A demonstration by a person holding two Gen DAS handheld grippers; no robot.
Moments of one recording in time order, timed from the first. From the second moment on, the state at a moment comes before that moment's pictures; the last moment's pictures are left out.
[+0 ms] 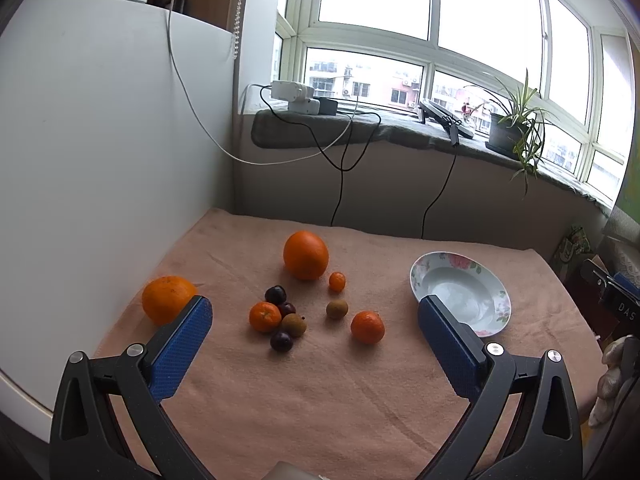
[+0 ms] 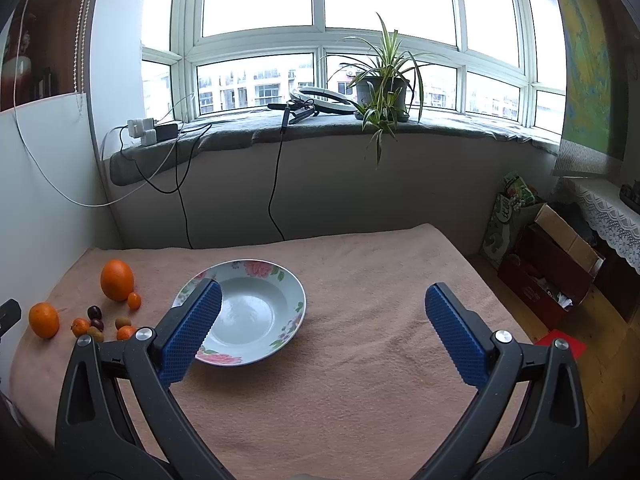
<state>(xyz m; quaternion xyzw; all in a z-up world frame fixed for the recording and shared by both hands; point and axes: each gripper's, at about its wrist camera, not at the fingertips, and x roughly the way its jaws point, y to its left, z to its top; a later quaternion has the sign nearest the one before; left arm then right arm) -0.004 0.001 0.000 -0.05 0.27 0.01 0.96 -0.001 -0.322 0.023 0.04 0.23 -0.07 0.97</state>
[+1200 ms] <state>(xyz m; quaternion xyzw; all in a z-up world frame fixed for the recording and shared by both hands) -0.007 0.002 0.000 -0.06 0.27 0.01 0.96 -0.001 -0.318 0.024 0.03 0.24 -0.06 0.97</state>
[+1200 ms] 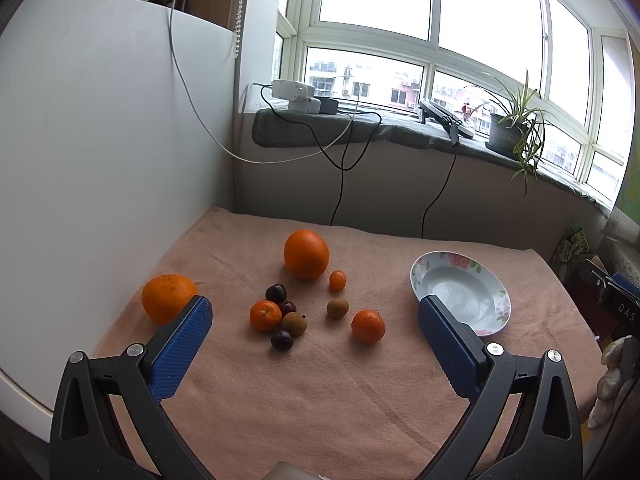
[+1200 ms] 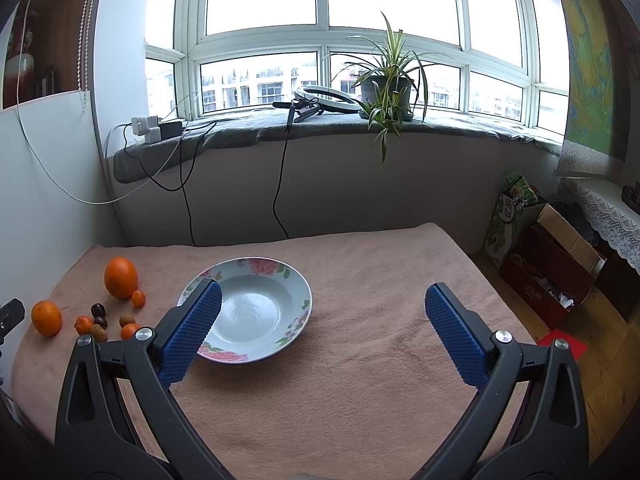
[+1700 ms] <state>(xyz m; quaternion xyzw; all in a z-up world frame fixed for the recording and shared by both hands) -0.008 0.003 -0.001 -0.06 0.27 0.01 0.96 0.002 -0.310 0.022 0.03 0.24 -0.06 0.97</state>
